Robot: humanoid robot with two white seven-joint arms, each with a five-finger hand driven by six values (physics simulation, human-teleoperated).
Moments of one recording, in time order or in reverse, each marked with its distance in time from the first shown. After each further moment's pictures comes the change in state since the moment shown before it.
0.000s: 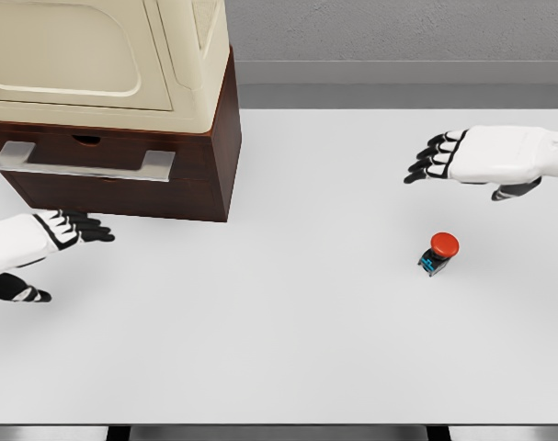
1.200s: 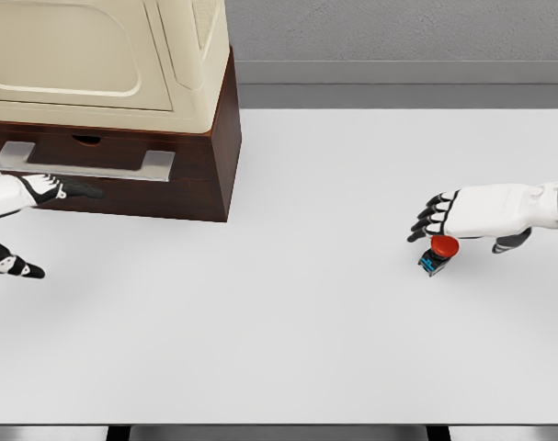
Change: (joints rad) left arm -0.446 0.175 -0.413 -0.023 0.534 0.000 -0.144; right arm 0.025 -0.023 0.170 0.007 0.015 0.000 0.000
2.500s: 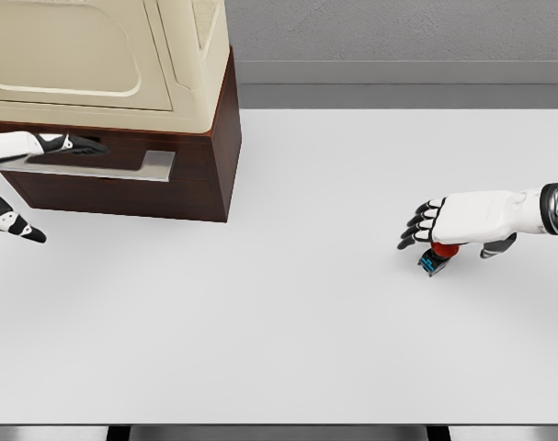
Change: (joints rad) left arm -0.297 -0.082 -0.073 0.002 0.182 0.378 -0.271; right arm 0.003 0.036 0.019 0.015 0.022 0.000 0.000
